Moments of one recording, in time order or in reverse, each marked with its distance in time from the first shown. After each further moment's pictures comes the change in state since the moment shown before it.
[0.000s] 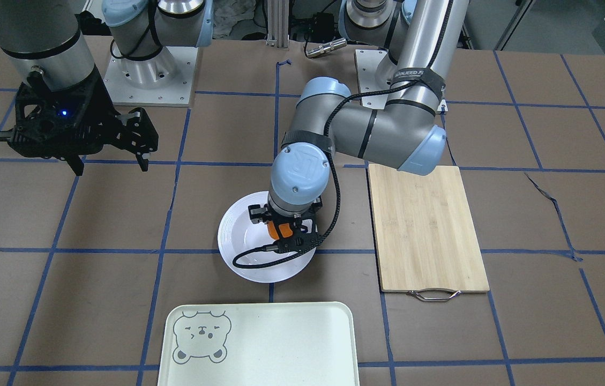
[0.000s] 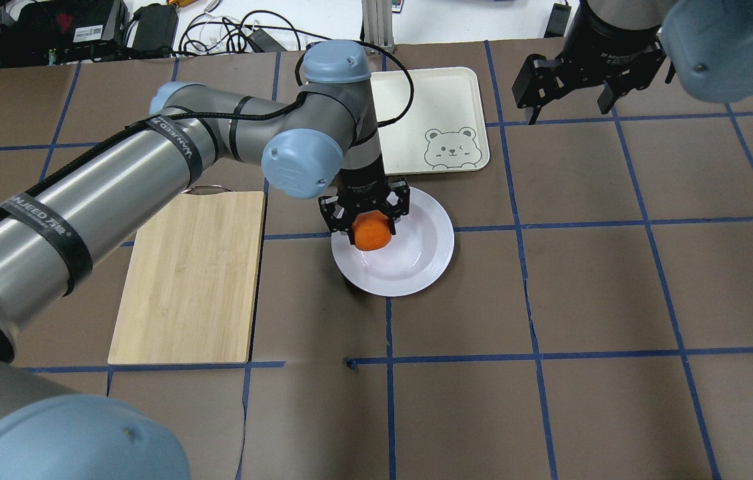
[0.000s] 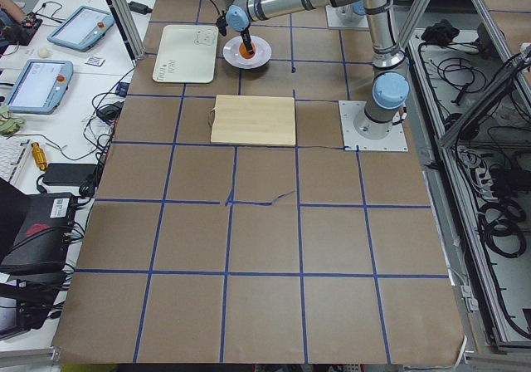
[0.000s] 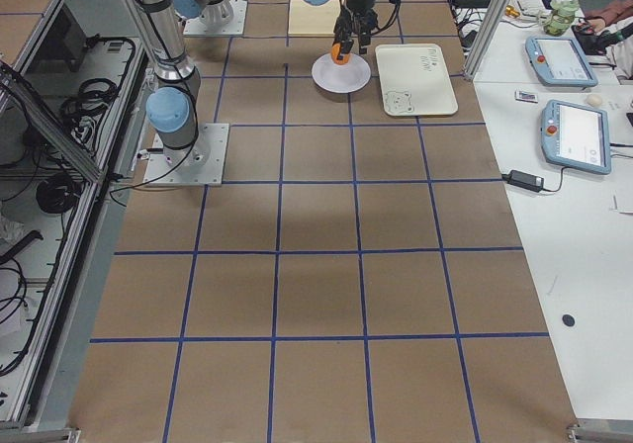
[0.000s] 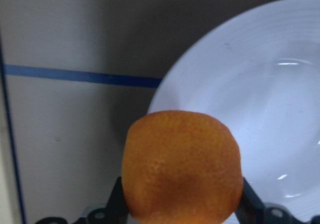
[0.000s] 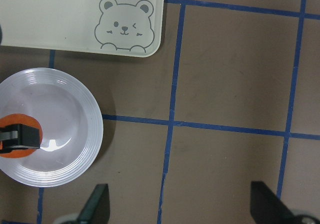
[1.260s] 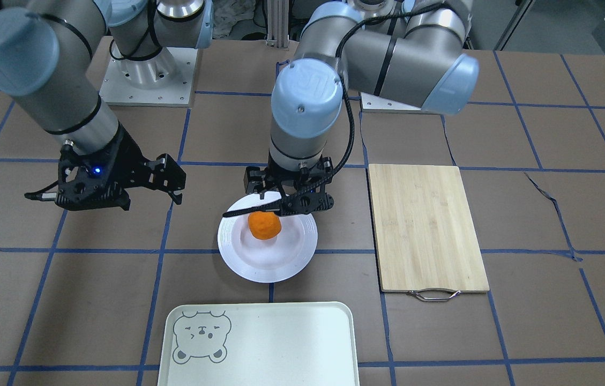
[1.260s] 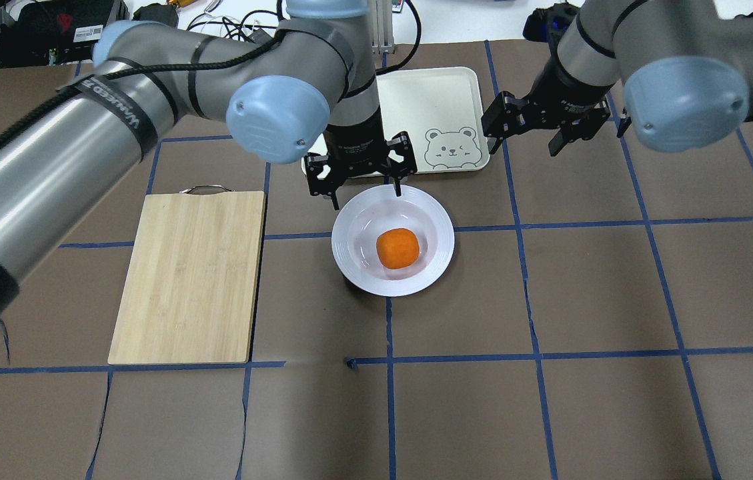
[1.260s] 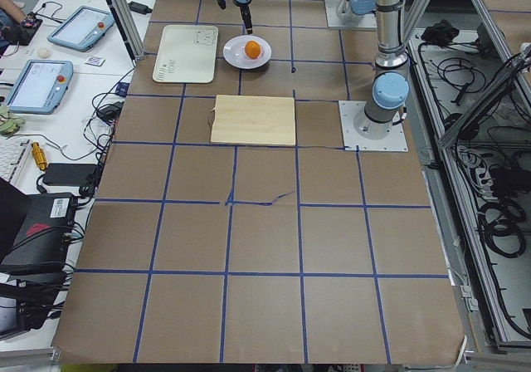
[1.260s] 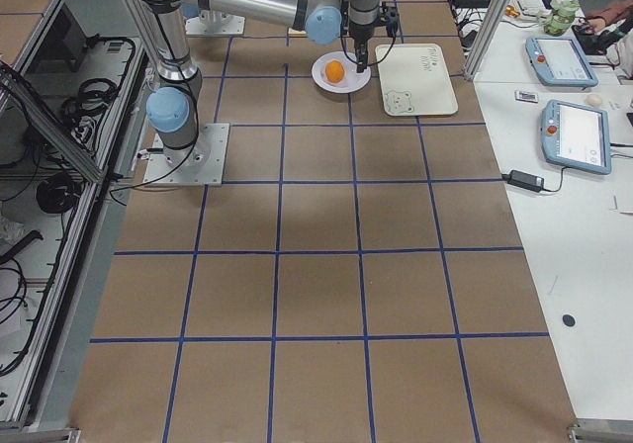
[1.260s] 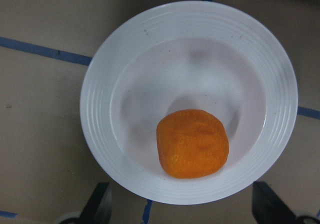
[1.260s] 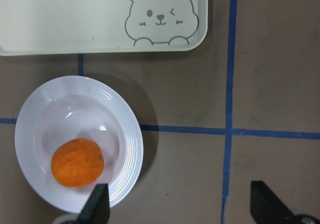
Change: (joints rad) left arm 0.028 0.177 0.115 -0.203 0.057 0.112; right arm -0.030 0.075 0.214 -0.258 0.210 0.094
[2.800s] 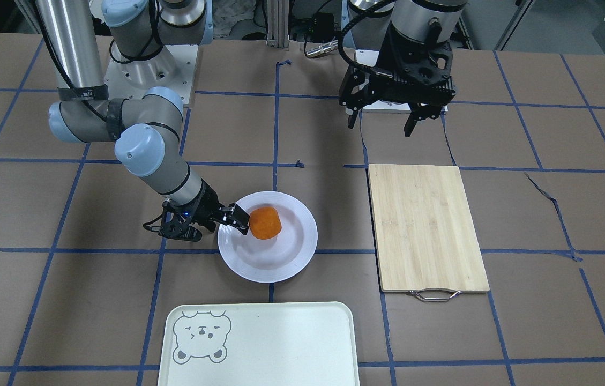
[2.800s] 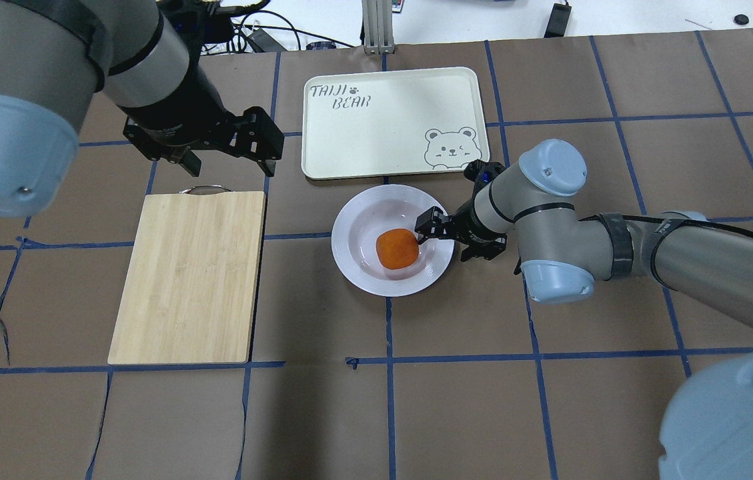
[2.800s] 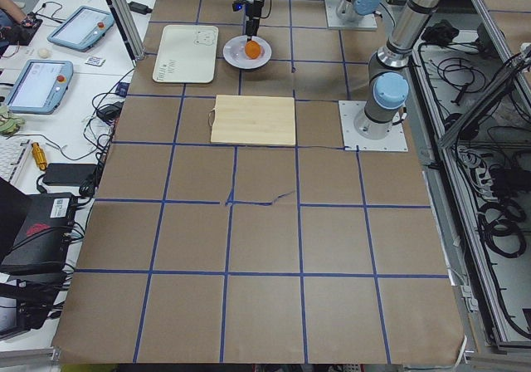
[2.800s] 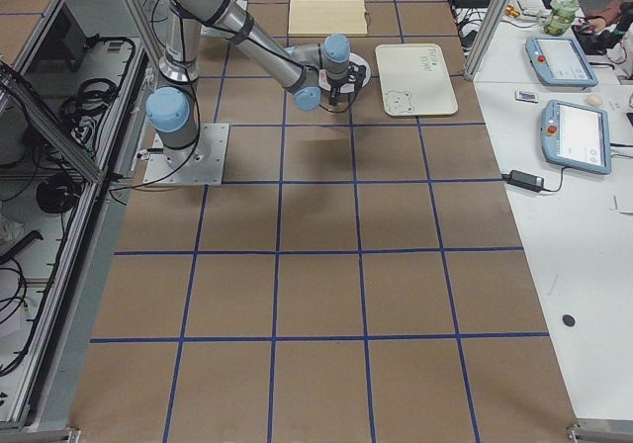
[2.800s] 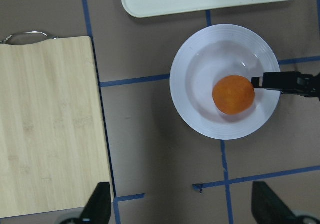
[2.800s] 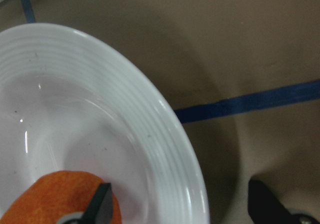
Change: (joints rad) left arm 0.232 0.390 -0.202 0.045 0.044 0.455; right arm 0.086 0.238 0.360 -0.632 0.193 0.362
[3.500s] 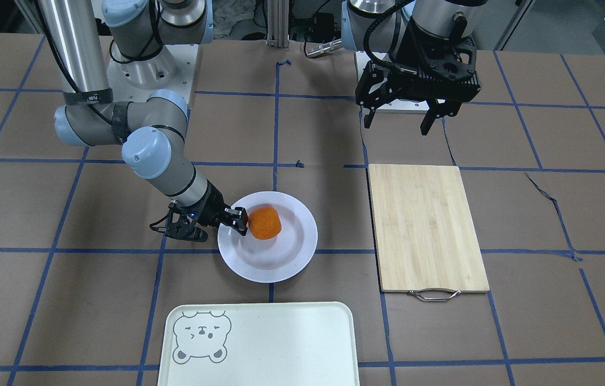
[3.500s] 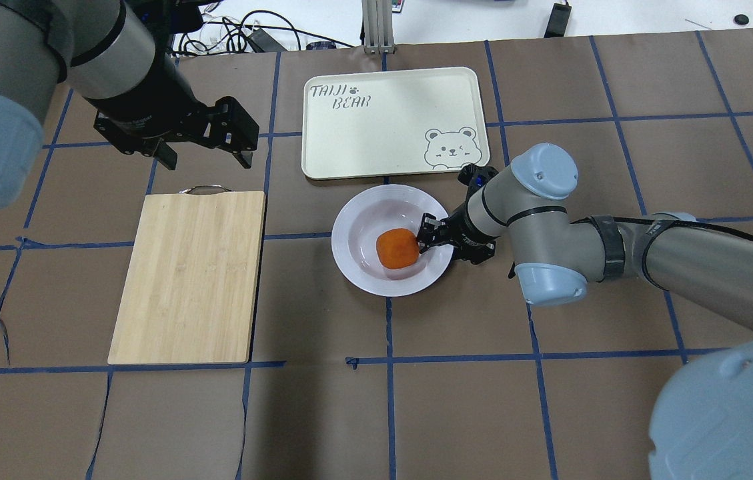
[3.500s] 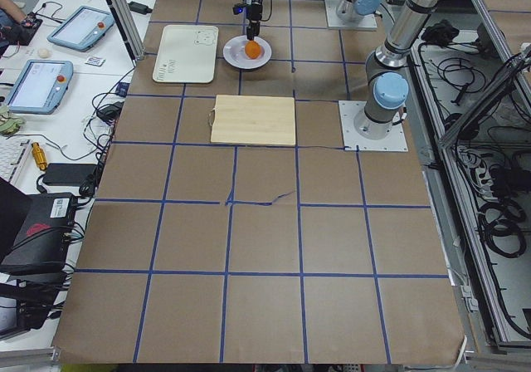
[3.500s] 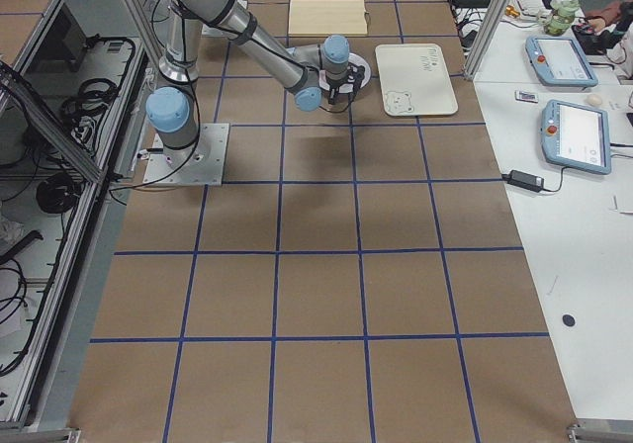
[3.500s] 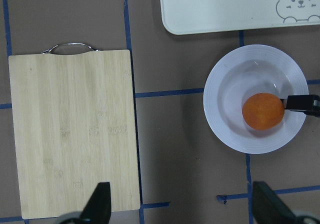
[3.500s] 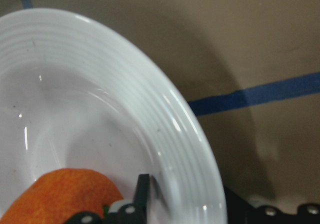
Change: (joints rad) left arm 0.026 0.015 0.001 -0.007 0.005 0.010; right arm 0.017 0.014 -0.003 -0.011 0.006 0.021
